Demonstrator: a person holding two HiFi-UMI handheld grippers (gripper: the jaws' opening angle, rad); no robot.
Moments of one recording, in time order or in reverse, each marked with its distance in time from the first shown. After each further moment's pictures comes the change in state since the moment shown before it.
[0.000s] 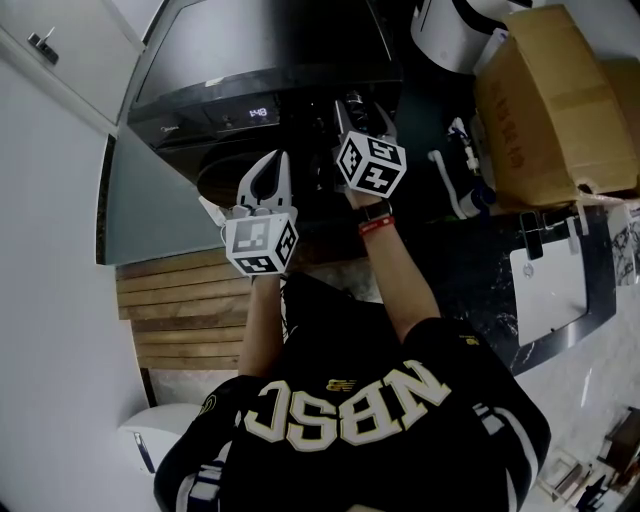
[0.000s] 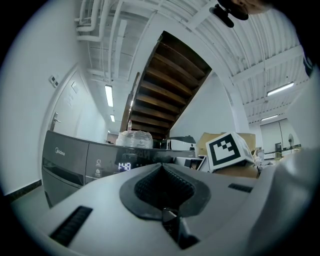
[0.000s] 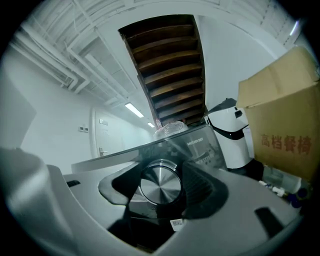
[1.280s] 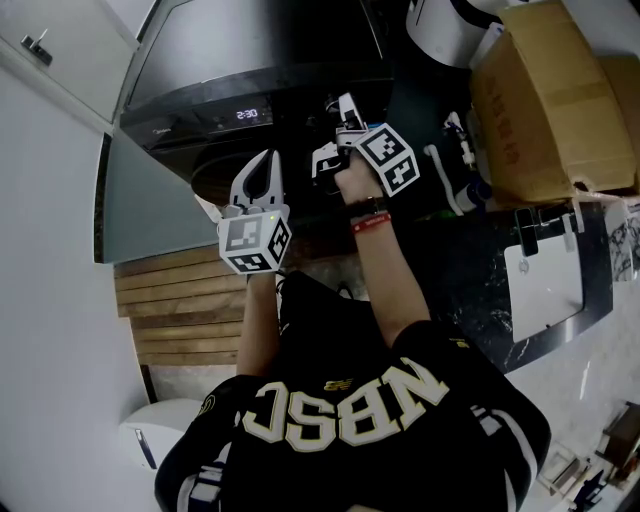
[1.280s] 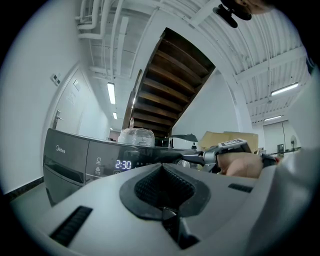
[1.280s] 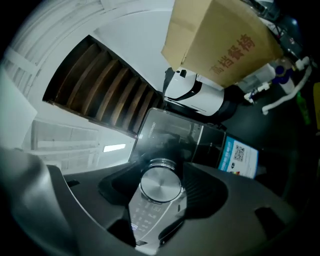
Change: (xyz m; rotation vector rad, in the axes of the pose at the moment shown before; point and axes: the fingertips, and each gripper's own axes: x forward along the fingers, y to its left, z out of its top) left arm 0.006 0.001 -0.002 -0.018 0.030 0.028; right arm -0.004 -0.025 -0.009 0.900 -0.018 -0.014
